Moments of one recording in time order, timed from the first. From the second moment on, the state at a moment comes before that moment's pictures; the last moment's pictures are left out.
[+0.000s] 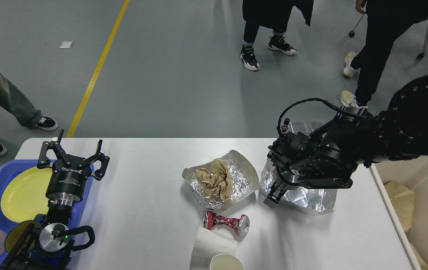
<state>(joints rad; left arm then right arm) -0.20 0.04 -1.57 -0.91 0.31 -0.51 -0.21 1.62 0.05 -1.10 1.18 -0.97 0.32 -0.06</state>
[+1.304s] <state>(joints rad) -0.20 0.04 -1.57 -0.91 0.31 -0.51 -0.21 1.34 0.08 -1.22 0.97 -0.95 0.16 -0.07</state>
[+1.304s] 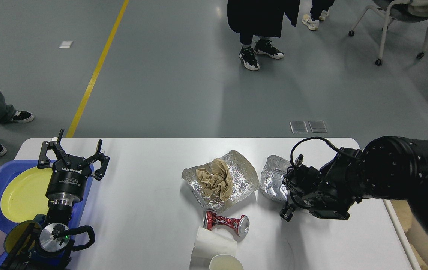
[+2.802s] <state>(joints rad) -0.20 0.04 -1.57 -0.91 0.31 -0.51 -0.21 1.74 -0.04 -1.20 1.24 -0.47 0.35 -0.08</state>
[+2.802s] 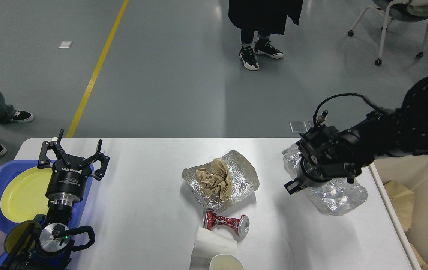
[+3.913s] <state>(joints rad) -0.20 0.04 -1.57 -0.91 0.31 -0.51 -0.21 2.39 -0.27 -1.51 1.57 0.17 0.61 -0.14</state>
